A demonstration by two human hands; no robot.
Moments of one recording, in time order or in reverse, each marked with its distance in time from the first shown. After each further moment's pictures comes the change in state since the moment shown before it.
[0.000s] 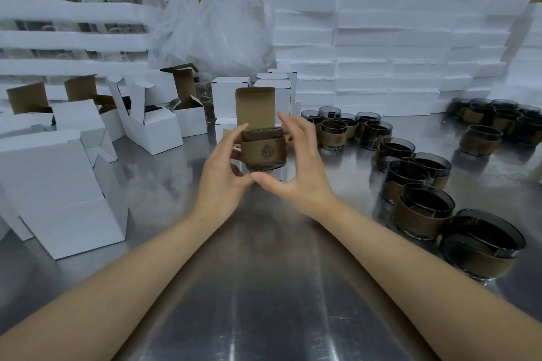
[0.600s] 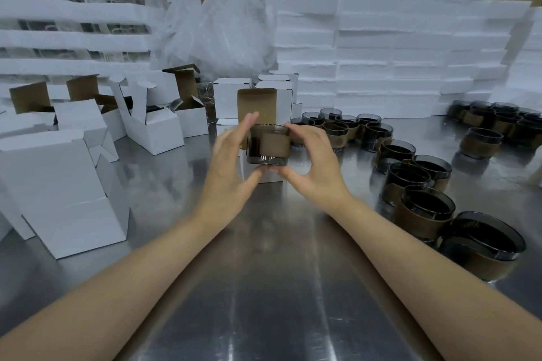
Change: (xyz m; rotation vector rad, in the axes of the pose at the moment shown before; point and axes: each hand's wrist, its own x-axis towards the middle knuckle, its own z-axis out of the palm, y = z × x) left_hand -0.002 0.008 -0.002 0.081 -0.008 0.234; right_hand 0.002 0.019 -0.016 -0.122 0.014 0.007
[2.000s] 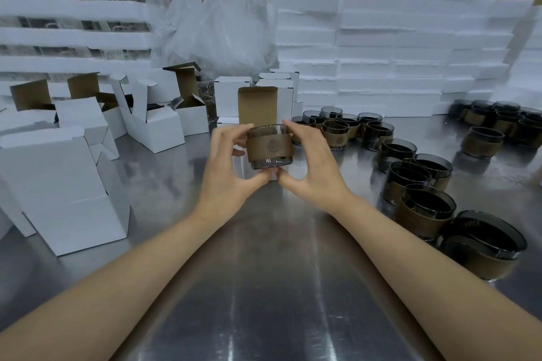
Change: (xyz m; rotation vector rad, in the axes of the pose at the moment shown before) left_hand 0.000 0.001 0.001 -0.044 0.070 -0.074; right_hand -0.001 -0.005 -0.001 -0.034 -0.083 -0.022
